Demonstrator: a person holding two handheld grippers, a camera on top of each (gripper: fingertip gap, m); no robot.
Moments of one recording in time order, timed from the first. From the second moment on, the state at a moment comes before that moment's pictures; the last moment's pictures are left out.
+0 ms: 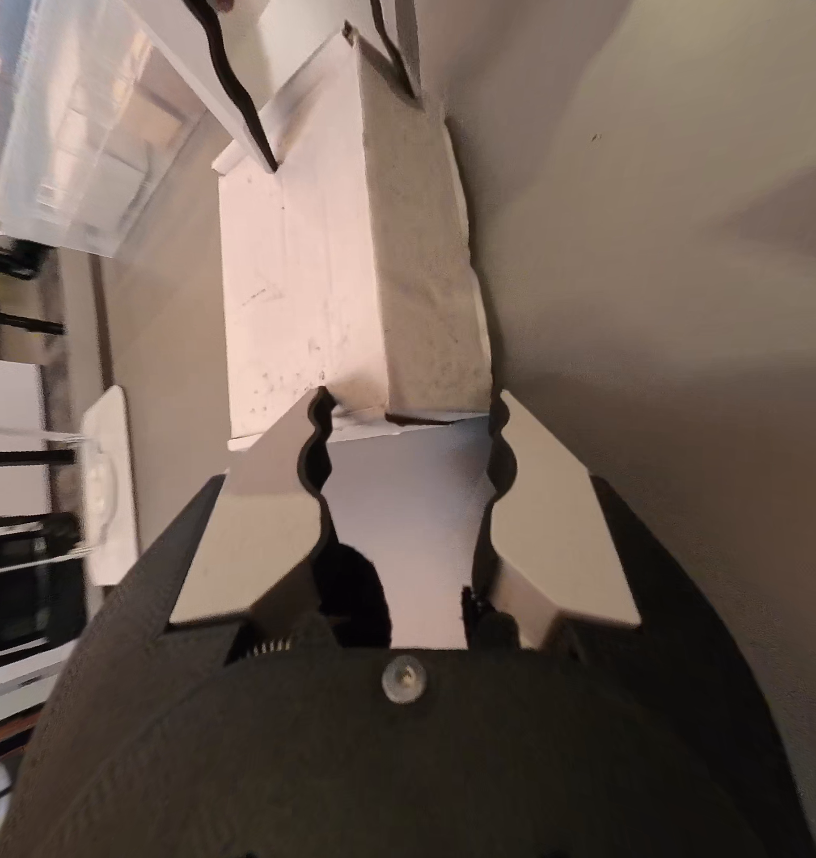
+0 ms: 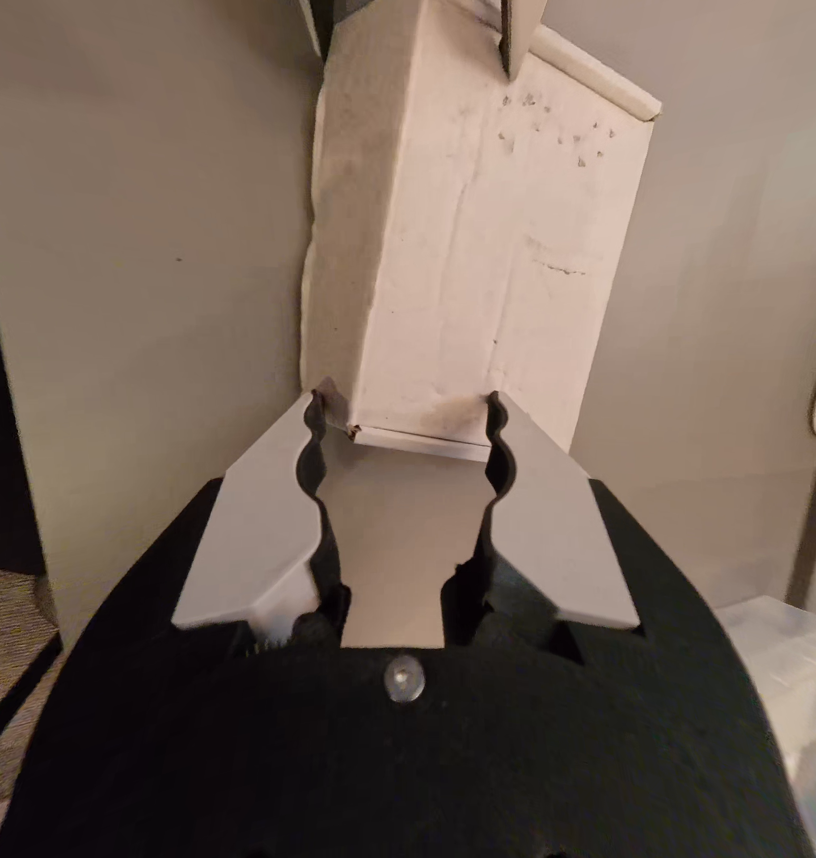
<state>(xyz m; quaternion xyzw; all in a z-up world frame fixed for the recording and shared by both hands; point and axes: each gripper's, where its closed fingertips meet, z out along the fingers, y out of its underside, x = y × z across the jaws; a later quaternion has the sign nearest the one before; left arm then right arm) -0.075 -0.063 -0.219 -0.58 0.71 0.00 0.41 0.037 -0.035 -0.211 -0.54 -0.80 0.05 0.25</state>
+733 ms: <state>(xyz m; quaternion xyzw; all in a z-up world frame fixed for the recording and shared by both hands) -0.068 -0.054 -0.213 -0.57 0.69 0.04 0.45 0.037 -0.022 -0.218 -0.51 -0.79 -0.05 0.35</state>
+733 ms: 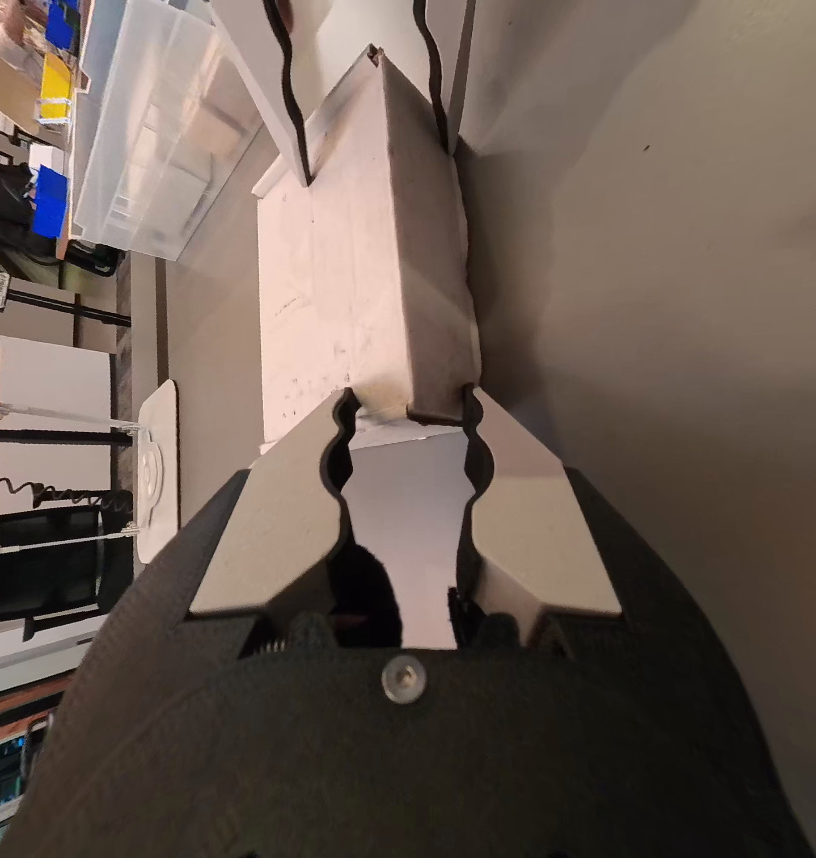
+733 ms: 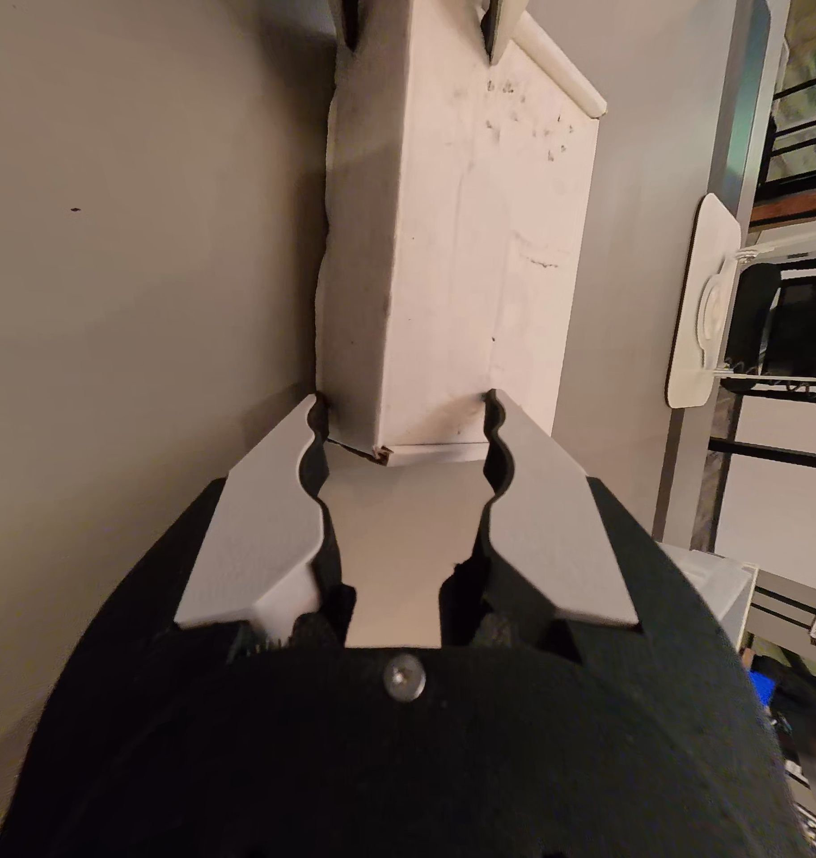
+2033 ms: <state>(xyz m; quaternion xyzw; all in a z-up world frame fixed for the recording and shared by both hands) -0.030 -0.034 -0.210 -0.59 0.63 0.02 0.50 0.004 0.021 -0.232 -0.58 -0.79 -0.01 0.19</state>
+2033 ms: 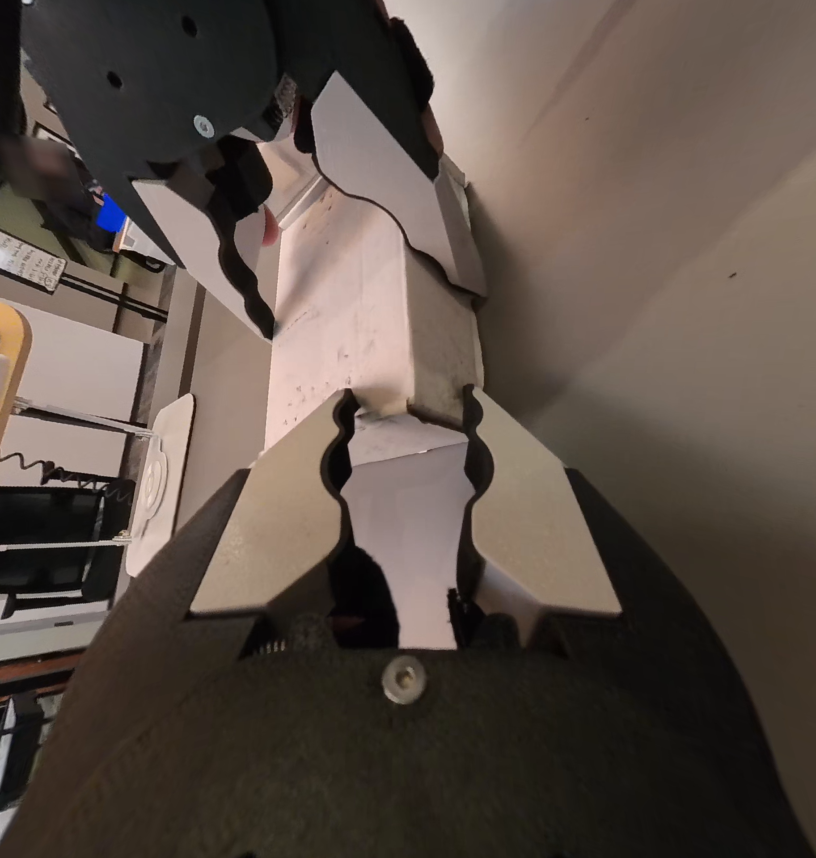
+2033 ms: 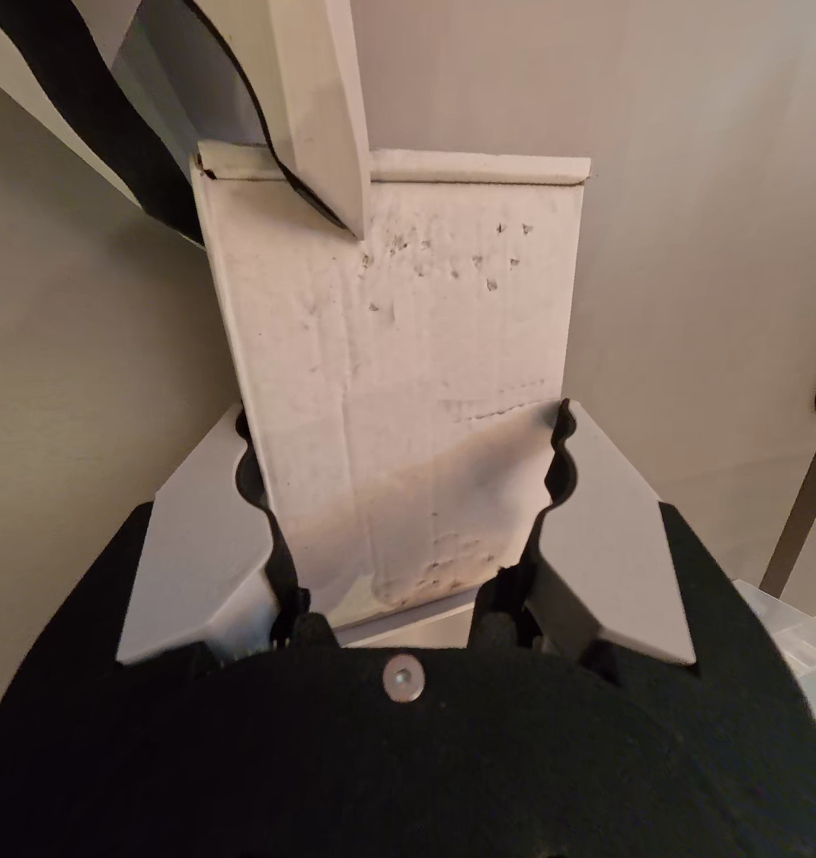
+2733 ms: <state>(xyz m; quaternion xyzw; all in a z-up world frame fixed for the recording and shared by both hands) -0.041 -0.004 -0.187 -0.60 0.54 -0.03 0.58 0.202 0.280 -0.075 -0.62 -0.71 -0.21 0.24</state>
